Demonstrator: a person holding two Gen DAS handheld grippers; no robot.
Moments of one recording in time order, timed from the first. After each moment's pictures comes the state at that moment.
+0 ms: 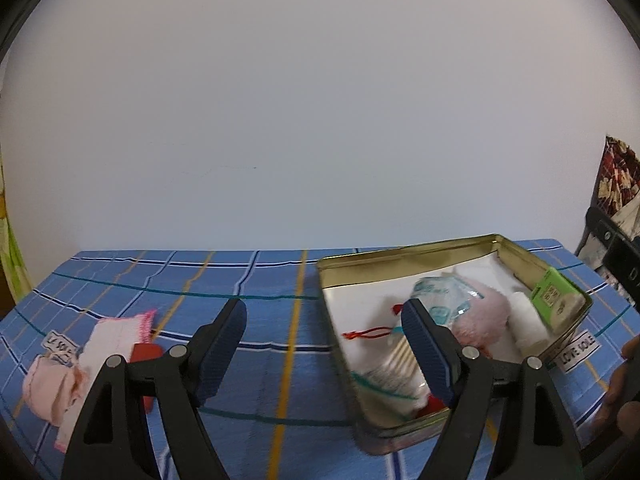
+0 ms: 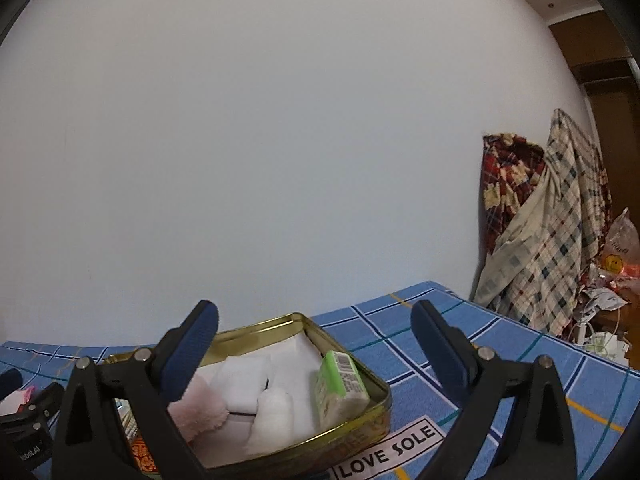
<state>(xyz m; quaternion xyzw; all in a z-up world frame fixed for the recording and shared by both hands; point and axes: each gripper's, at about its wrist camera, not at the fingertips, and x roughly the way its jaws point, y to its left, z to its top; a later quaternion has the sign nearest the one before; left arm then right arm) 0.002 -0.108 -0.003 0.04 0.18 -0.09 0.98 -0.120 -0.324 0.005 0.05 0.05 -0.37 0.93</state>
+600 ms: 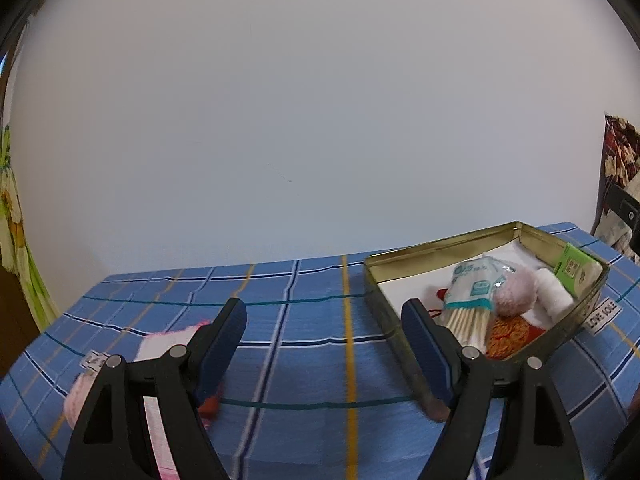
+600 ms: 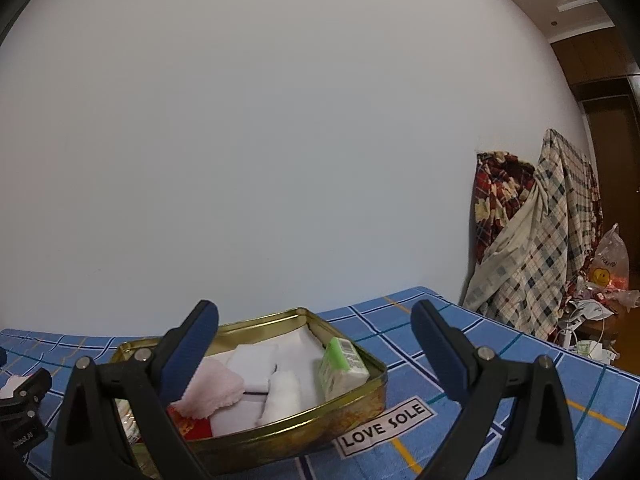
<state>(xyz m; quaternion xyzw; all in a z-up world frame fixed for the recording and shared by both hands) -0.024 -0.067 -0.003 0.08 0.14 -0.07 0.98 -0.137 -0.286 0.005 0.03 0.05 -0.37 0.93</state>
